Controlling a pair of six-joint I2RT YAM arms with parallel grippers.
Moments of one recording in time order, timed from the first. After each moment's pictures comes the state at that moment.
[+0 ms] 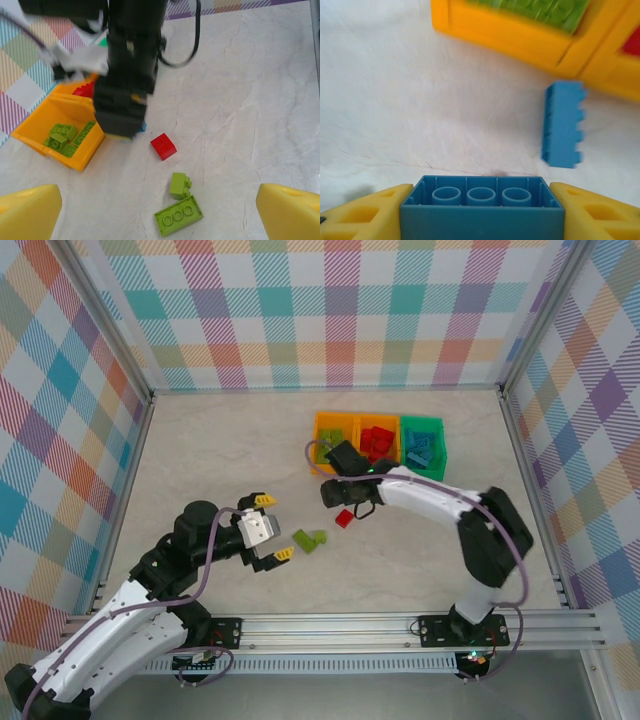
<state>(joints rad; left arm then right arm) -0.64 0.59 0.58 -0.37 0.36 0.50 0.74 1.66 1.22 -0.56 0.12 0.41</state>
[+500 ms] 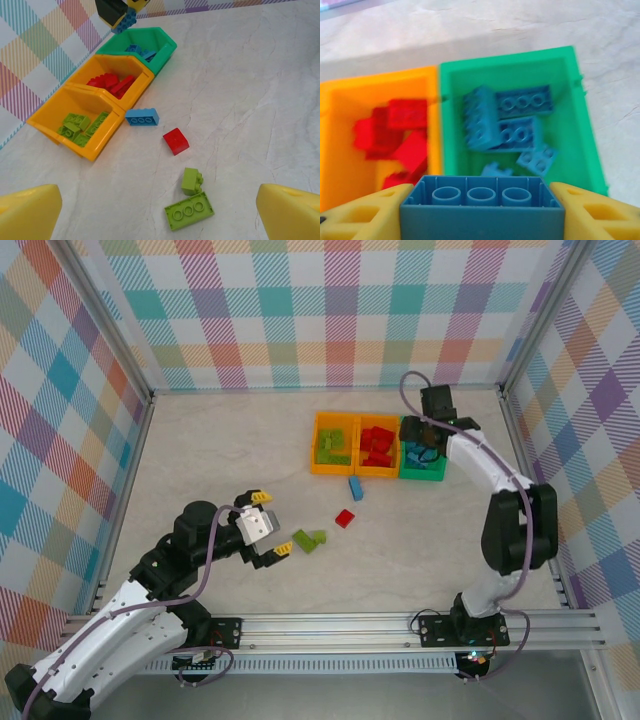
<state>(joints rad) -0.64 0.59 0.57 -0.36 0.29 0.47 0.19 1.75 1.38 -0.52 0.12 0.33</state>
